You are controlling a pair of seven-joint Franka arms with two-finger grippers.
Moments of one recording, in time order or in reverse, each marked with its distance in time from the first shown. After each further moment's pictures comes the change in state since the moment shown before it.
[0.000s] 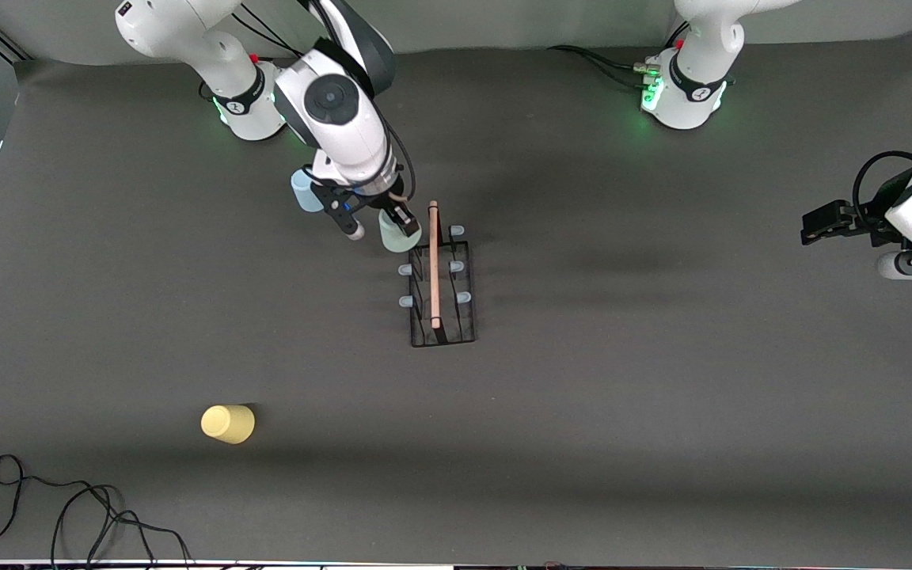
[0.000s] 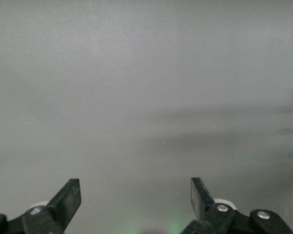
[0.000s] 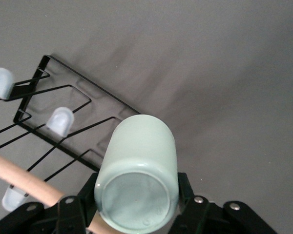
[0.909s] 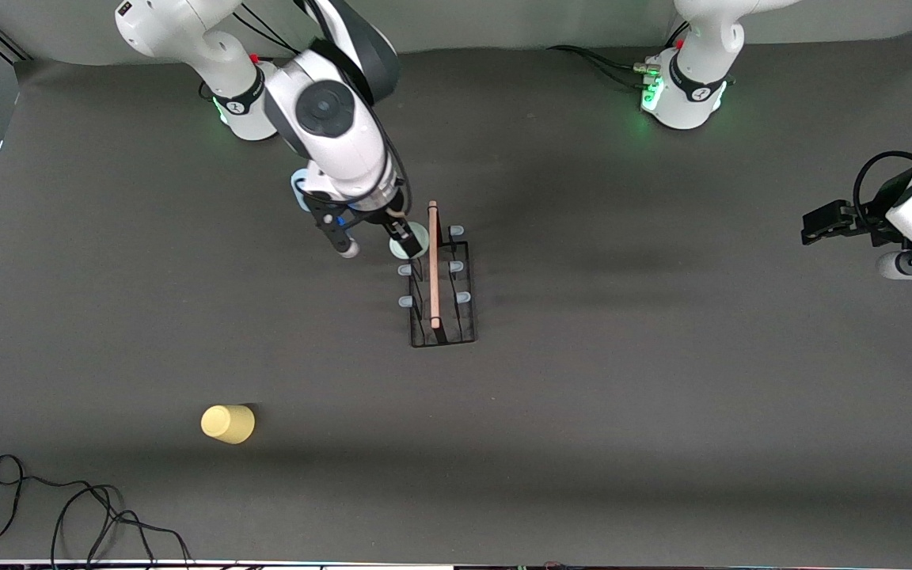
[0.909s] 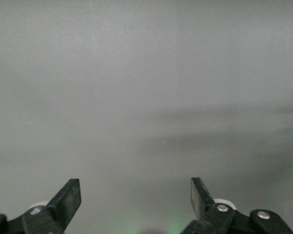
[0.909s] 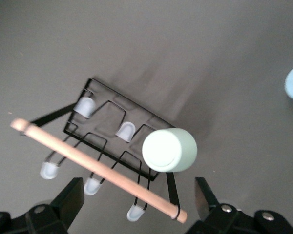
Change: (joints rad) left arm 0.001 0.000 0.001 0.000 0.000 -0.001 -0.001; right arm -0.007 0.037 -0.077 0.351 -0.005 -0.338 -0.026
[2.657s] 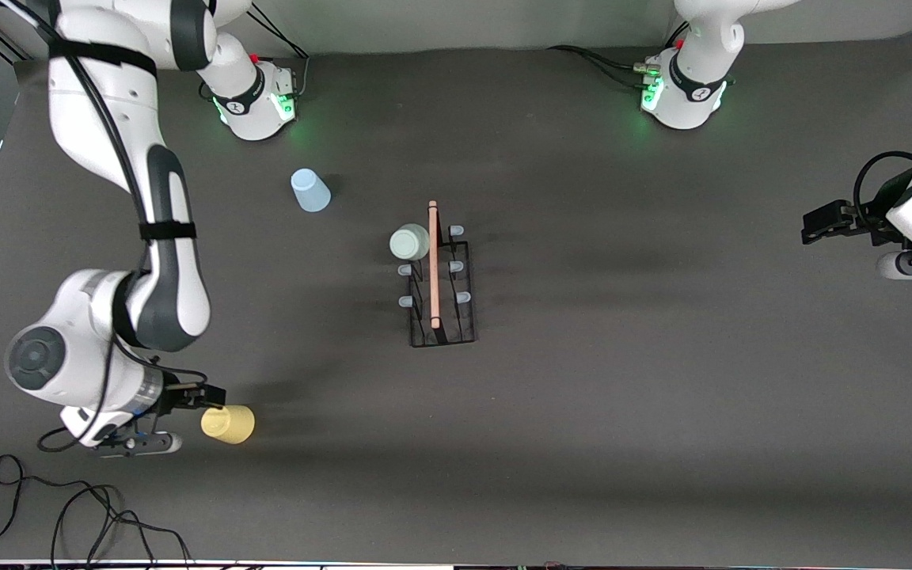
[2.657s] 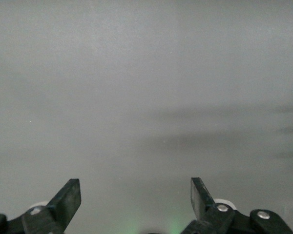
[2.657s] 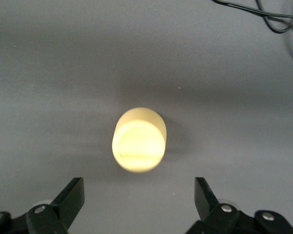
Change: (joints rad) left arm 0.001 0.001 0.001 0.000 0.000 -0.003 0.000; right arm -0.305 0.561 -0.439 0.369 0.287 0.159 -1.784
